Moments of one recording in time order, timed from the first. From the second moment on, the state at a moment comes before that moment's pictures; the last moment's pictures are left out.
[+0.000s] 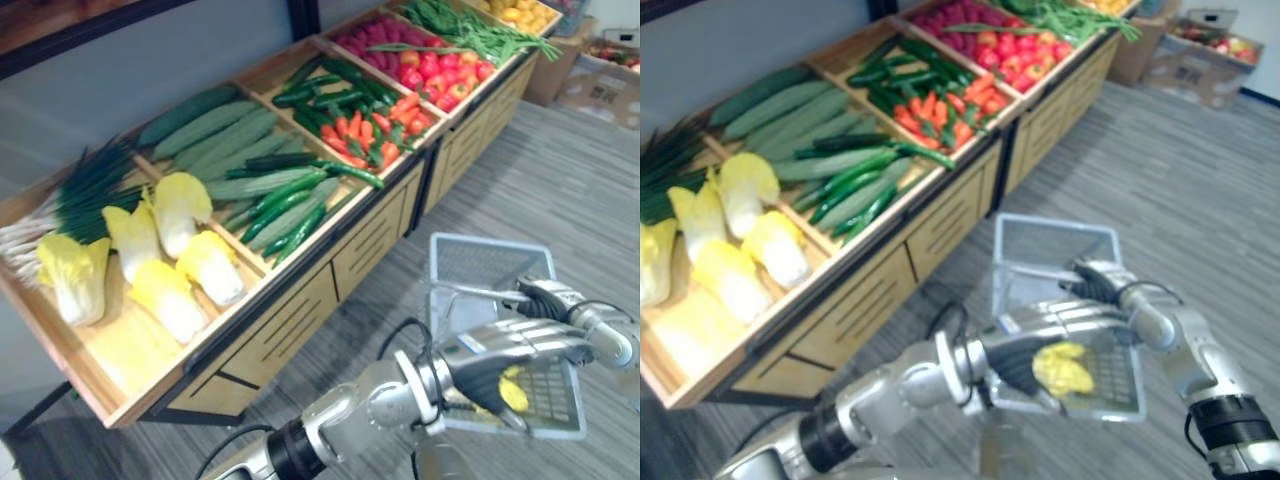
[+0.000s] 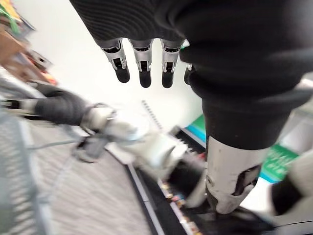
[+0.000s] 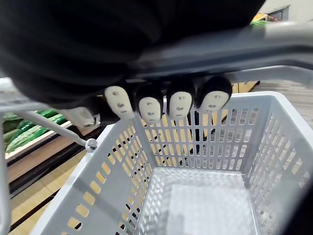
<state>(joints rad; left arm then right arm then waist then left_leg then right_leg) -0.32 0.15 -0.95 -0.26 0.36 -0.21 -0.14 -0.10 -0.83 0.05 0.24 -0.47 -0.24 0.29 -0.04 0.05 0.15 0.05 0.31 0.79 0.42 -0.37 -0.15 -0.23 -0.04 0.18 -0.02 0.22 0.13</state>
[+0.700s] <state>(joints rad) 0.07 0.39 -0.61 -0.57 -0.06 -0.24 -0.08 0.07 -0.44 -0.35 0.77 -0.38 -0.15 0.11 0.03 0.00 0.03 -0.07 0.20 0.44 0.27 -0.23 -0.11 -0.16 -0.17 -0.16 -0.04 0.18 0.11</state>
